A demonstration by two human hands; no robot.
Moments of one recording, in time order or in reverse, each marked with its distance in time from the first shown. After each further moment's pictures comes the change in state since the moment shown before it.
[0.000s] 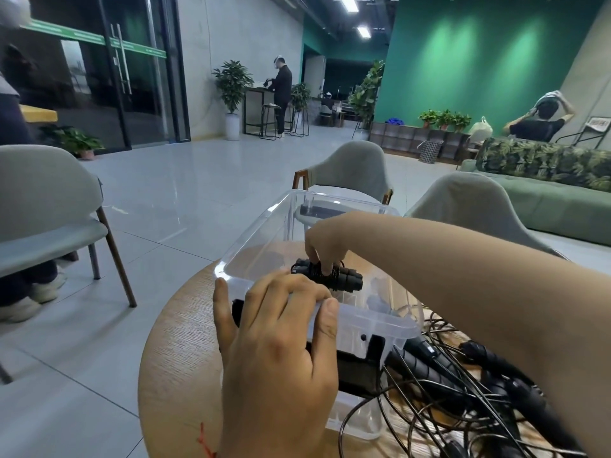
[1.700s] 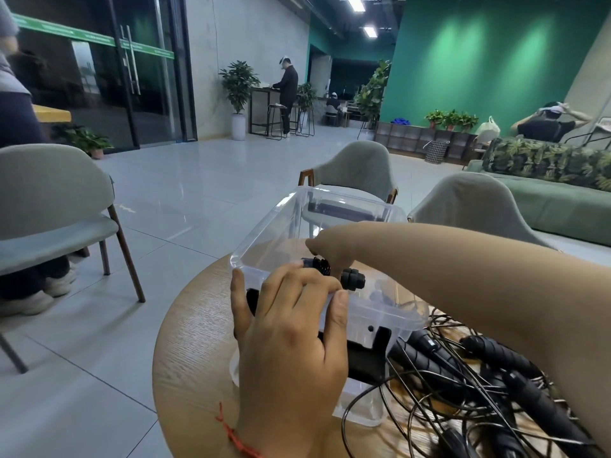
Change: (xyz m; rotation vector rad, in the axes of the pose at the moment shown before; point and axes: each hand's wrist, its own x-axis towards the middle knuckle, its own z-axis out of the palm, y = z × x) left_hand -0.003 0.007 -0.001 -0.018 -0.002 0.017; right_hand -0.015 -0.005 0.020 -0.077 0.117 -0.030
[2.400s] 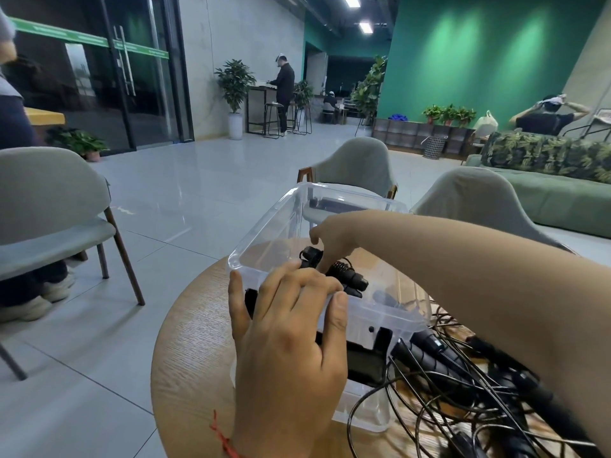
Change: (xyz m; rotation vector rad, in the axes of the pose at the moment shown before) left_hand 0.002 -0.009 0.001 -0.017 -0.017 0.012; right_hand 0.003 0.008 -0.016 0.153 -0.012 0.106
